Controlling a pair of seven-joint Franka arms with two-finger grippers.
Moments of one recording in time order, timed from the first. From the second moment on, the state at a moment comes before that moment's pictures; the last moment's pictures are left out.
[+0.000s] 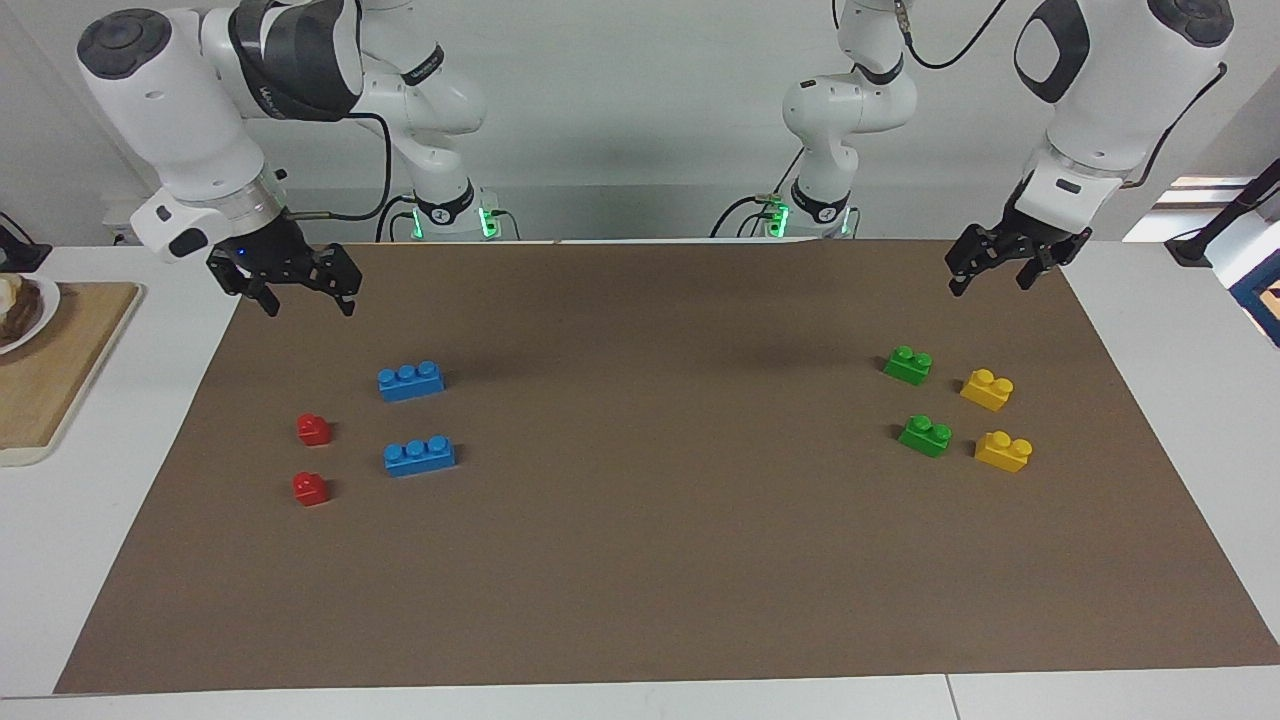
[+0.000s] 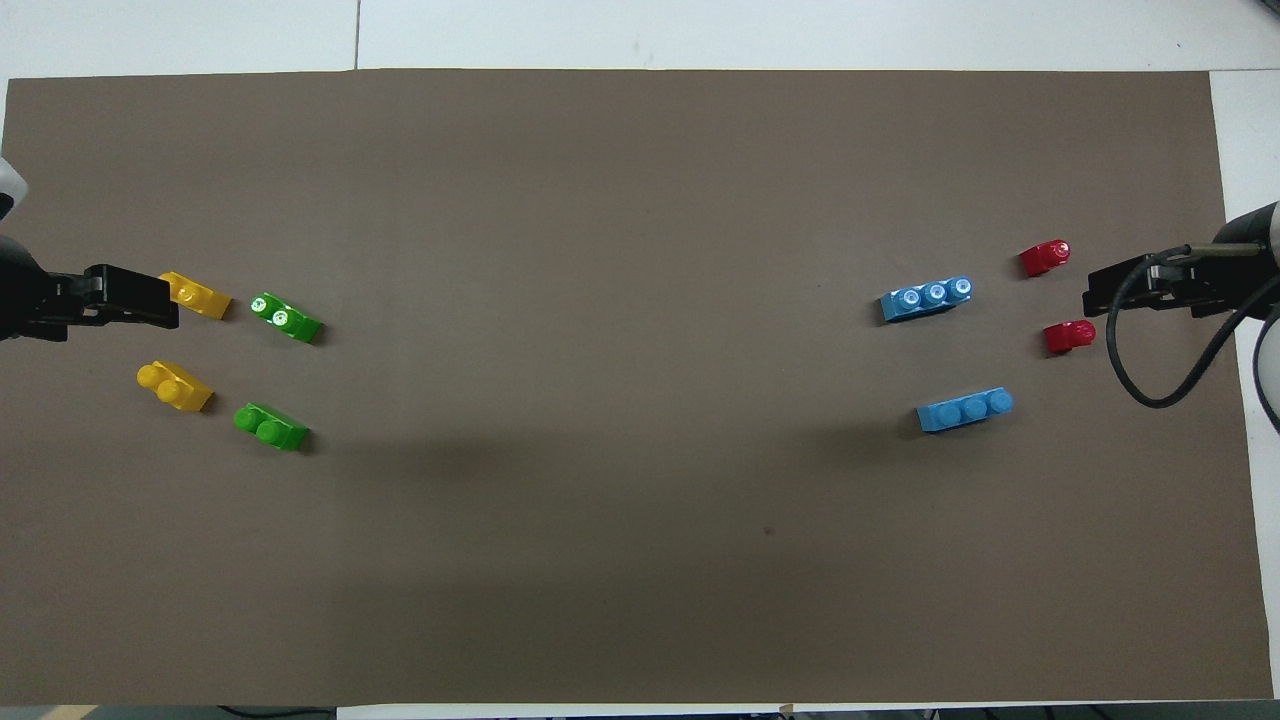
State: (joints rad) left arm 0.04 -0.05 -0.08 -1.71 -0.01 1.67 -0.07; right arm -0.11 -0.01 0.07 -1.72 0.01 1.69 0.00
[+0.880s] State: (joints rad) left arm 0.03 -0.05 -0.08 -1.71 -0.01 1.67 -0.07; right arm -0.11 0.00 0.06 -1.72 0.01 1.81 0.12
